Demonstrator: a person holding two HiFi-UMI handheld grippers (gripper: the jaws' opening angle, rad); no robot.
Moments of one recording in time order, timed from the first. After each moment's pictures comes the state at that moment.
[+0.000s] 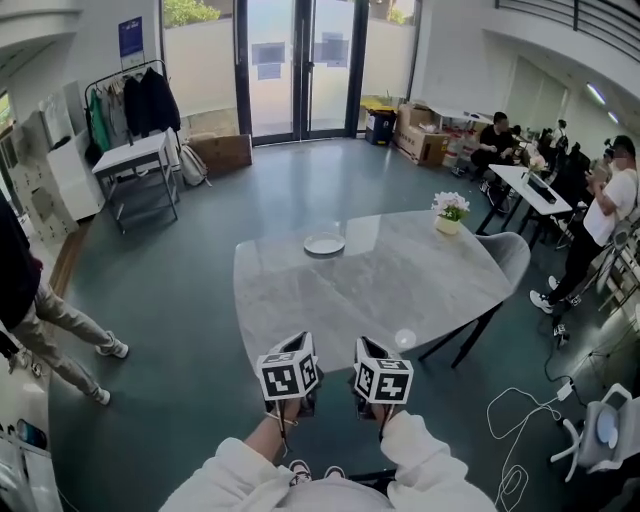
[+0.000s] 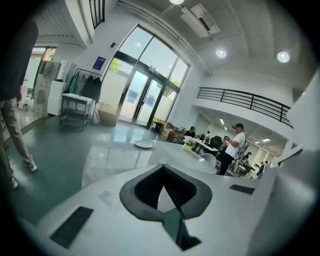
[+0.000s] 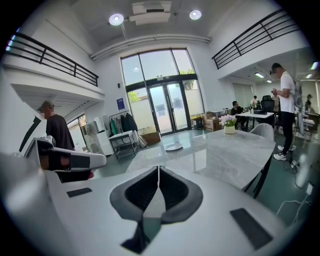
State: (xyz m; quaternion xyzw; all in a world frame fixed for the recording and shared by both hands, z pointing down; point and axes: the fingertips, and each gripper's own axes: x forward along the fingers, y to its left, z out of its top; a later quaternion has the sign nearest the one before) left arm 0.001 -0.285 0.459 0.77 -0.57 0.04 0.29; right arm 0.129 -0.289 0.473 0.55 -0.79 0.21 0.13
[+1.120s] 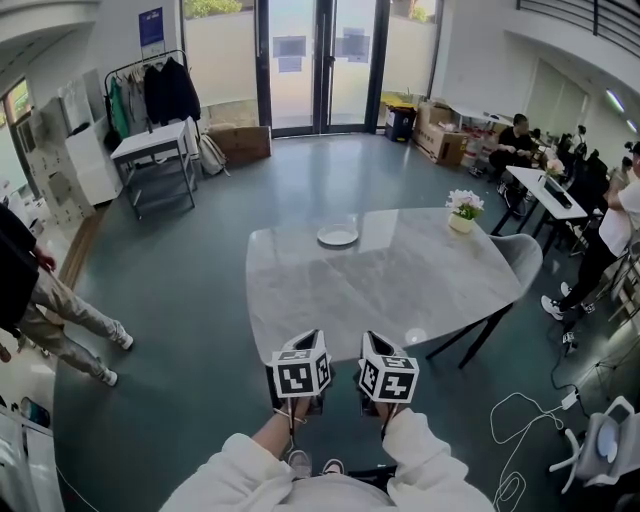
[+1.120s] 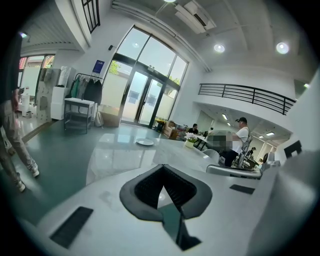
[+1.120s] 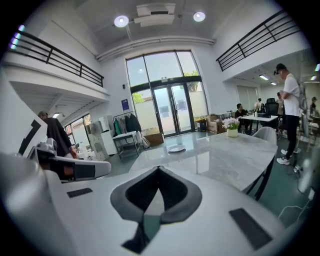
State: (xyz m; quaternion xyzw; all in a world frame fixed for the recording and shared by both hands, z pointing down) left arm 0.021 -0.261 0.465 0.76 -0.59 0.06 0.28; right arm 0.133 -0.272 0.465 0.54 -0.81 0.20 0.13
